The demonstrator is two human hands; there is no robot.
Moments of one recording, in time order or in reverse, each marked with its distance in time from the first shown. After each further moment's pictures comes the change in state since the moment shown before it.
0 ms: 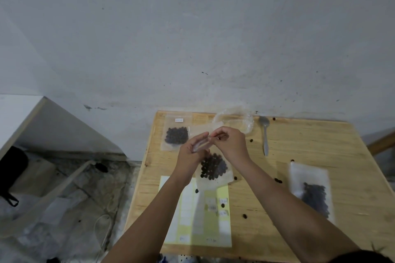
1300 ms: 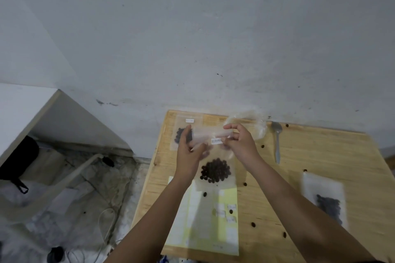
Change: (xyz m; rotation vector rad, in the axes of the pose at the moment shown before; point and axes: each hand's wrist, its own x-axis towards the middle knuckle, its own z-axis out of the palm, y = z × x) left_hand -0.001 0.007 -0.019 -0.083 0.247 0.068; right_hand 0.015 -0.004 0.007 0.201 -0.121 0.212
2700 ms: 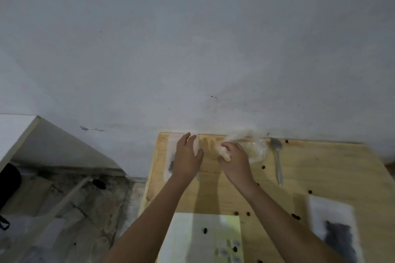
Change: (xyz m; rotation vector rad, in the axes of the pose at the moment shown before) left_hand 0.101 0.002 0.014 1.045 -0.109 0.220; right_hand 0.050 0.018 0.007 -0.487 0.178 -0.177
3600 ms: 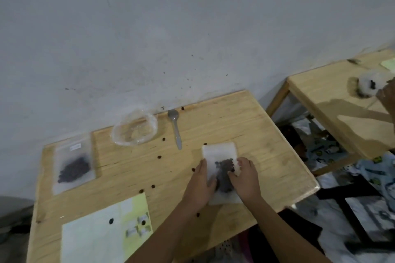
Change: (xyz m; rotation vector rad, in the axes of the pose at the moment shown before) left_hand -0.157 0.129 0.235 -0.092 -0.646 0.152; right_hand -0.161 0.219 -0.162 -0.019 0.276 0.576
